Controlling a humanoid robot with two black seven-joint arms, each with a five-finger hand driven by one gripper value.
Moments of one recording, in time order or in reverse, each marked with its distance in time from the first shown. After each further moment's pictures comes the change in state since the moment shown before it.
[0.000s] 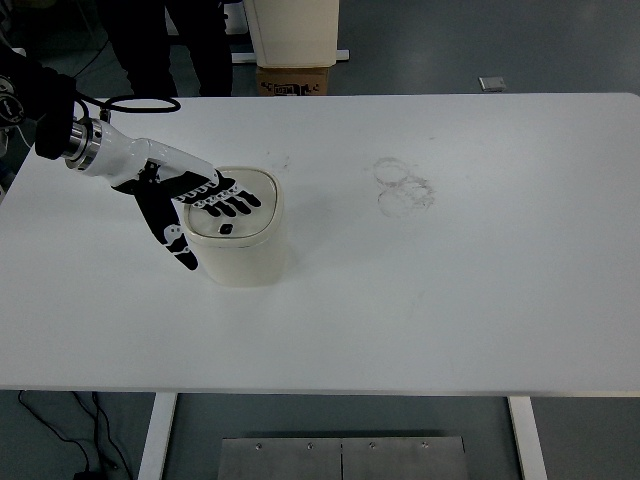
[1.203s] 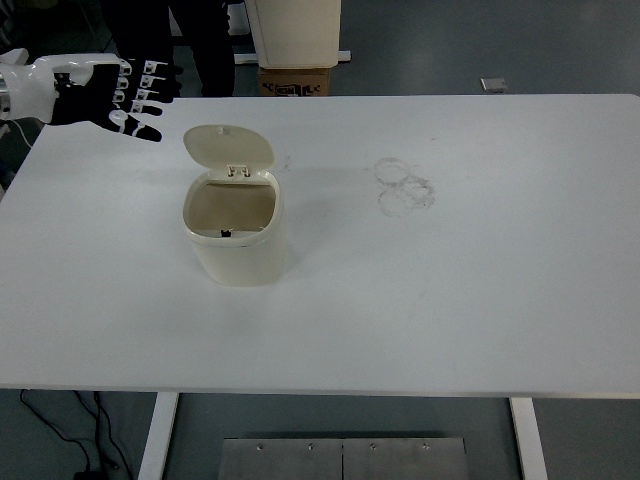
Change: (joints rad) left arm 0.344 0.118 -0.376 0.426 -0.306 0.005 -0.011; right arm 0.000 0.000 0.000 0.000 0.000 0.000 0.000
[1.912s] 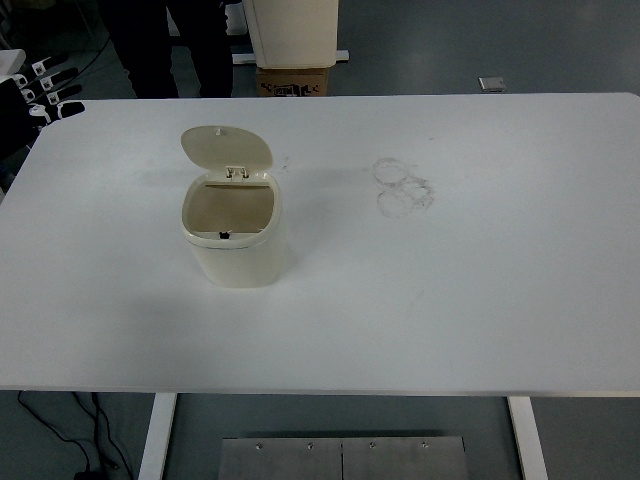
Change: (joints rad) left arm 0.515 0.003 -0.615 0.177 -0.125 0.096 -0.099; right arm 0.000 0.000 0.000 0.000 0.000 0.000 0.000
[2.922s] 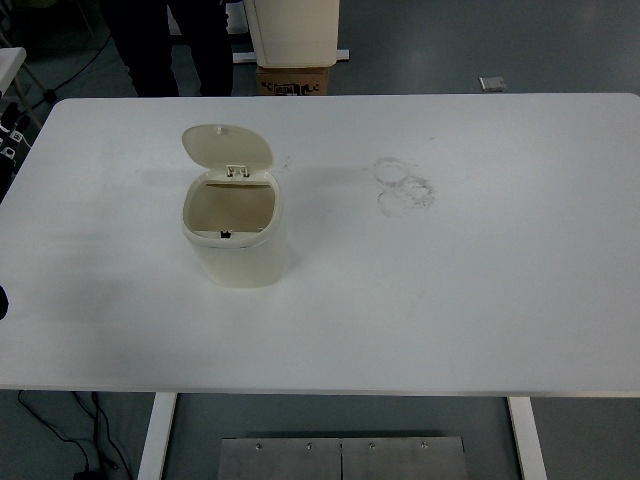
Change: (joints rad) left arm 0.329 -0.219 -0.487 0.119 -0.109 0.022 -0.176; right arm 0.000 0.000 0.000 0.000 0.000 0.000 0.000
